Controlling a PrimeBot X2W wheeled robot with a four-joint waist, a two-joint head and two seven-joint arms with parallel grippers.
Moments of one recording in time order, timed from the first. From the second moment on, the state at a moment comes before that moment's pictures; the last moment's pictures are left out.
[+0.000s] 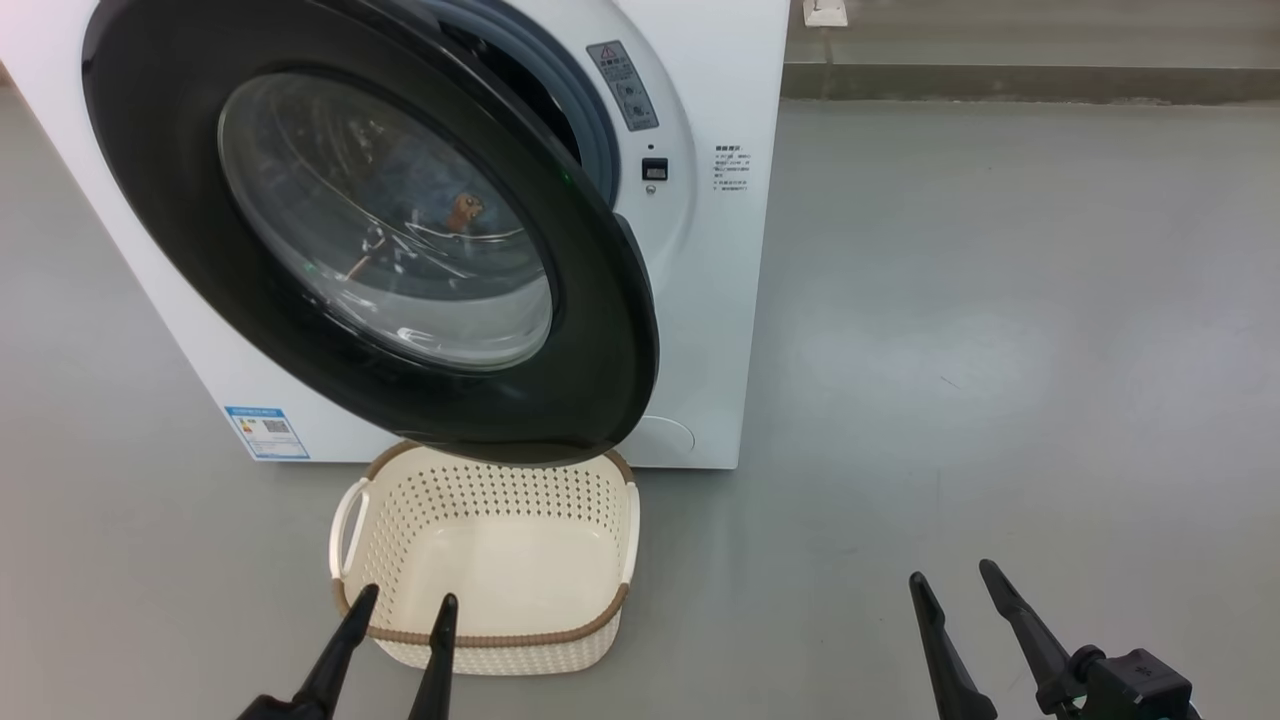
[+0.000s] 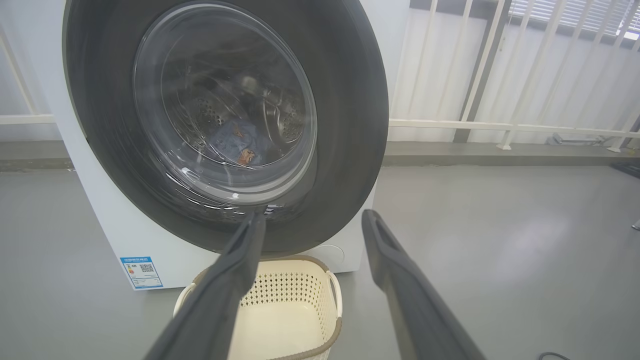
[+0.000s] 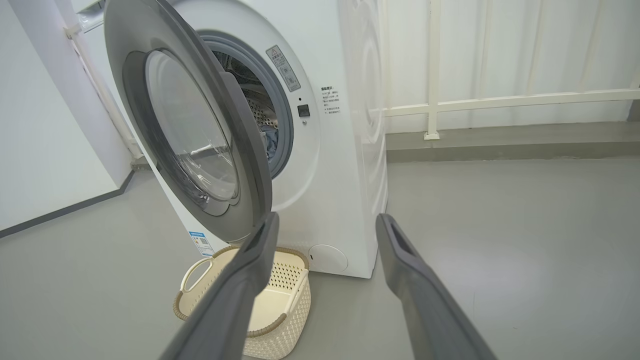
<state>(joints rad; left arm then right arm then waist) 0.10 0.10 -0.19 0.04 -0.23 -0.13 -0.26 0.12 -0.05 0.06 0.05 0.23 0.13 -0.24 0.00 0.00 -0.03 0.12</state>
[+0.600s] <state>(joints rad) 0.10 0.10 -0.20 0.04 -0.23 -0.13 -0.26 0.12 -0.05 0.07 0.05 0.23 0.13 -0.24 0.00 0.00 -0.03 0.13</state>
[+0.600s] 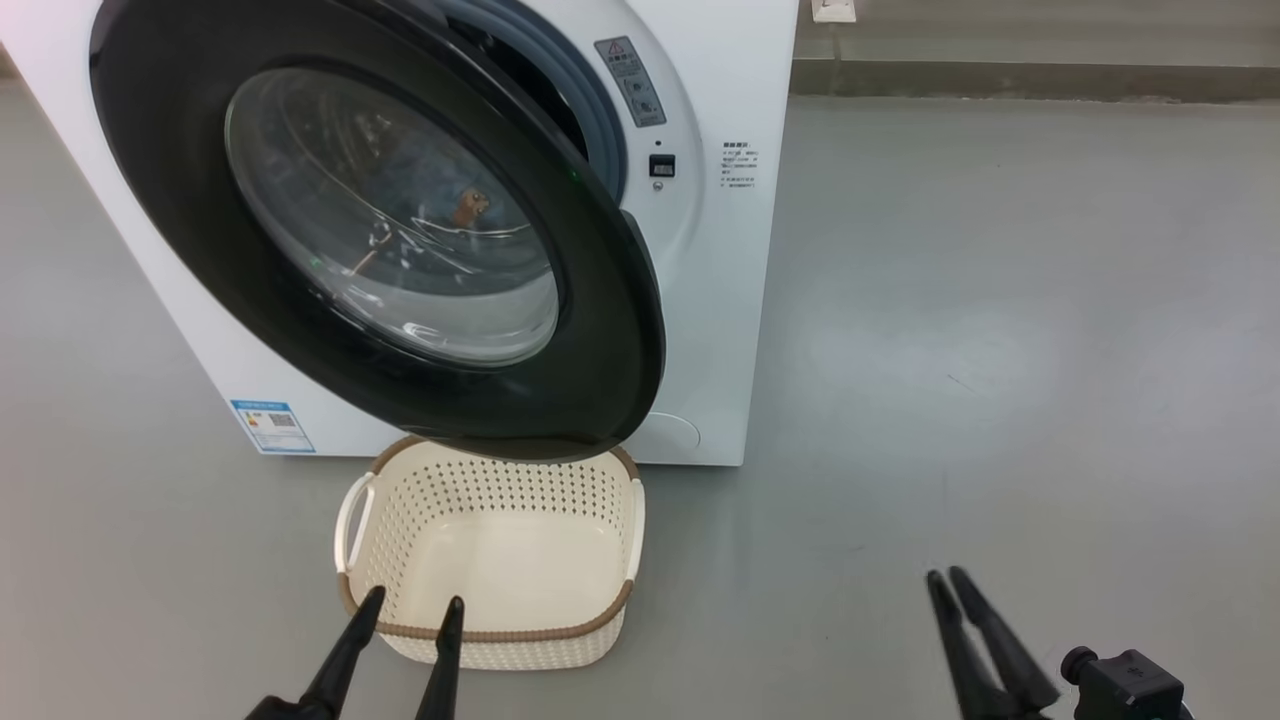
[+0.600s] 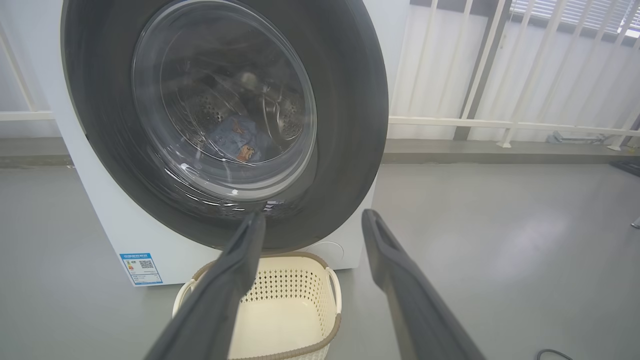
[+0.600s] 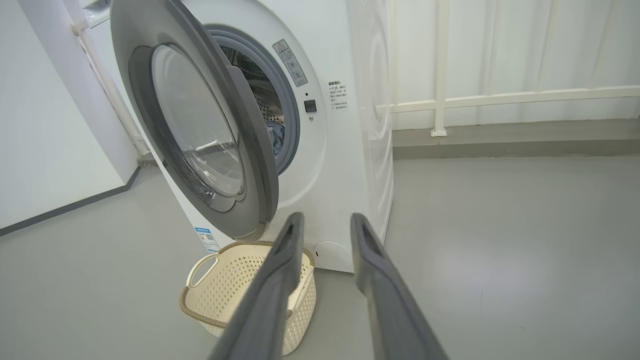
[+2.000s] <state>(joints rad) -0.05 0.06 -0.31 0.05 -0.25 -0.13 -0.26 -0.61 -0.29 0.60 0.38 0.38 0.13 -0.25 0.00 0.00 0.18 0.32</state>
